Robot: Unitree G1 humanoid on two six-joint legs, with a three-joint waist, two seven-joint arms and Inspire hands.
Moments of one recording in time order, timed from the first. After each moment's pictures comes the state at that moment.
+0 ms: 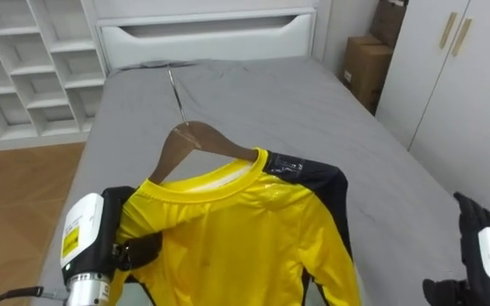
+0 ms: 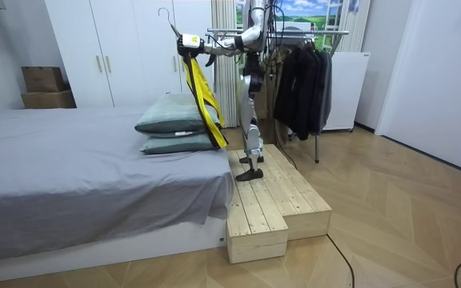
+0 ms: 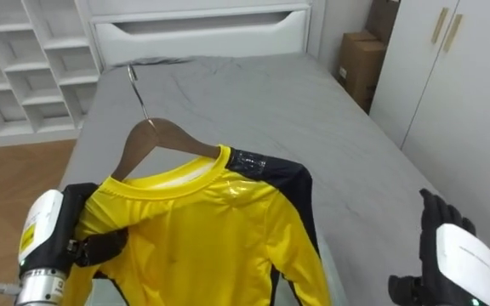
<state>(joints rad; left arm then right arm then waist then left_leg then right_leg) -0.02 0.33 -0.16 0.29 0.44 -0.12 0.47 0.09 -0.31 -0.14 0.25 -0.77 -0.04 -0.43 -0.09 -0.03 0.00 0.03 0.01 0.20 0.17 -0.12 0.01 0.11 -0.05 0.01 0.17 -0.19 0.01</state>
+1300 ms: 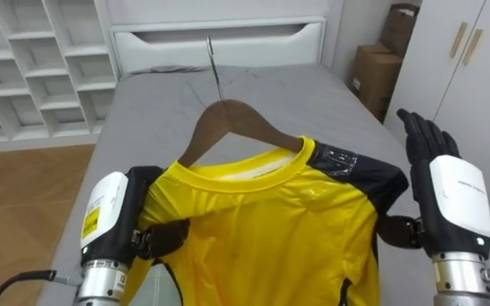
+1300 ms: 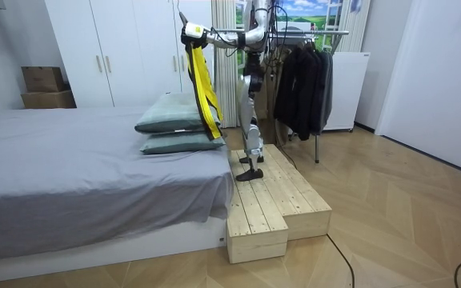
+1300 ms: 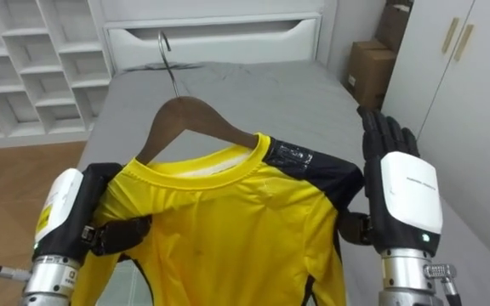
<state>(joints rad) 0.02 0.29 -0.16 0.04 0.49 -0.09 0.36 0.02 -0.32 0.03 0.03 -0.78 -0.08 -0.43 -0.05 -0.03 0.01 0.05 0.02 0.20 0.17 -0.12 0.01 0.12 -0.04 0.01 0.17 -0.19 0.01</state>
